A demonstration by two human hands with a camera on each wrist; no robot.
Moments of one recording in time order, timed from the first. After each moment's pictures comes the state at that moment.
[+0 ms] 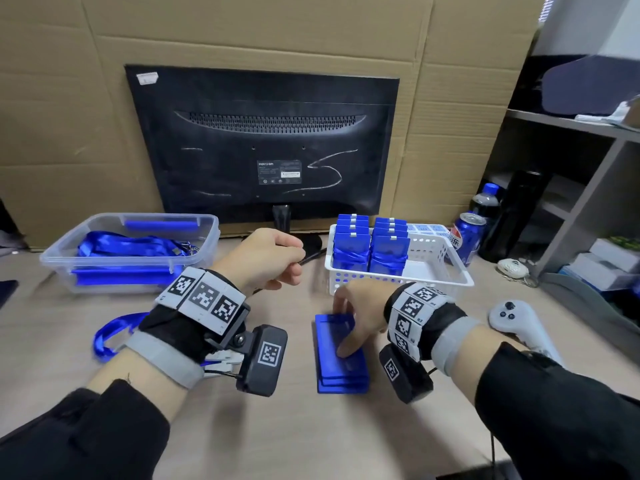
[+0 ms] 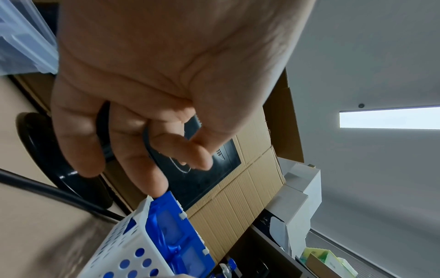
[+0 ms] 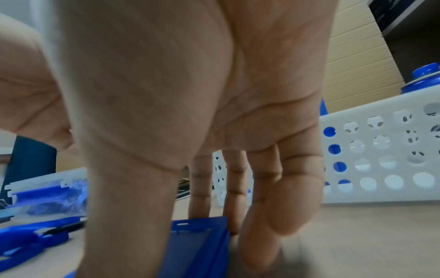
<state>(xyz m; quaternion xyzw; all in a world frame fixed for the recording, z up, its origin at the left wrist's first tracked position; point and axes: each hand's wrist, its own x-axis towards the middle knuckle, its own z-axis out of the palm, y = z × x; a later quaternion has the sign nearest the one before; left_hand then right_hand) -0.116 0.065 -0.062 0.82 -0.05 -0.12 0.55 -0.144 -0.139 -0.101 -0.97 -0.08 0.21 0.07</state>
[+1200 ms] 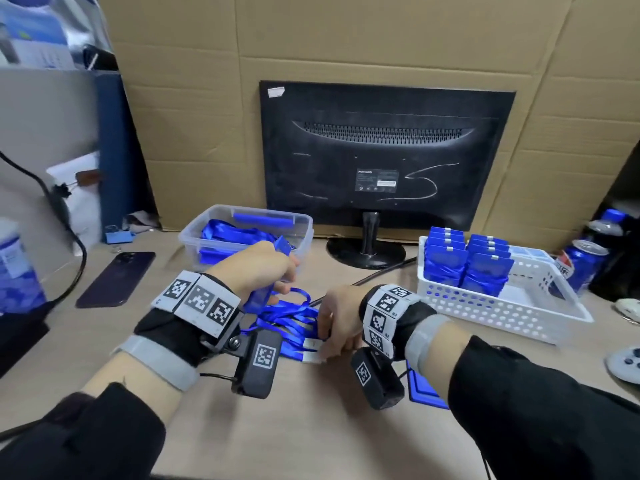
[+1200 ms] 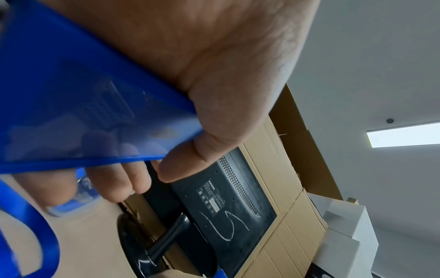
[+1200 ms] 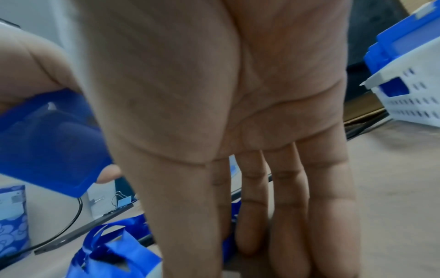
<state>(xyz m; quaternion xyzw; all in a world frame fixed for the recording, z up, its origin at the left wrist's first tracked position) -0.141 0.206 -0.061 0.81 0.08 -0.13 0.56 -0.117 0.028 -0.108 -0.93 -0.16 0.30 0.13</state>
